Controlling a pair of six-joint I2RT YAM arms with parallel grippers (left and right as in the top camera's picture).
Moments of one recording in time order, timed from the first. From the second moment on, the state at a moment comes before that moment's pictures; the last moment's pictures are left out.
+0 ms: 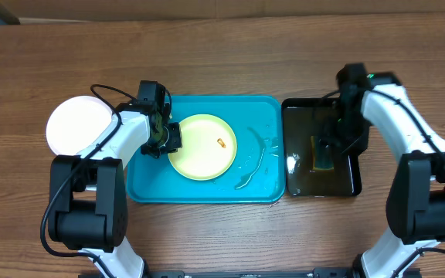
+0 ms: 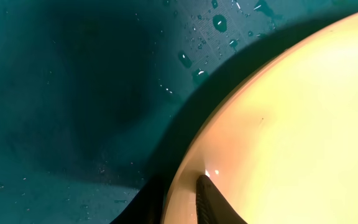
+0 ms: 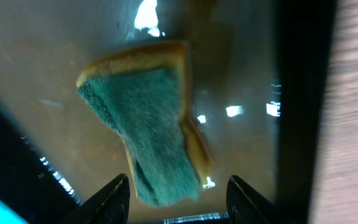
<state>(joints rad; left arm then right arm) -0.11 1.87 1.14 -0.70 0.11 -0.26 0.09 1.88 1.34 -1.15 -0.07 0.33</state>
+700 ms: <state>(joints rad) -0.11 1.87 1.14 -0.70 0.12 -0.26 0.16 1.86 1.14 -0.98 -0.07 0.38</state>
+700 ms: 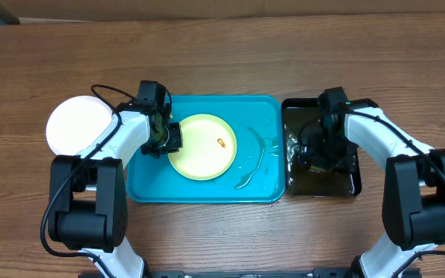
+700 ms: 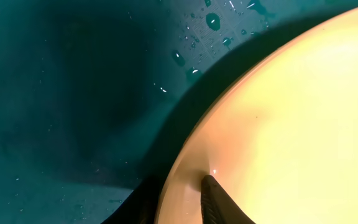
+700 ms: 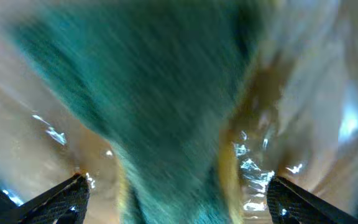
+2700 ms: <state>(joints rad) -0.11 1.87 1.14 -0.70 0.12 -0.26 0.16 1.87 1.22 -0.98 -0.06 0.38</state>
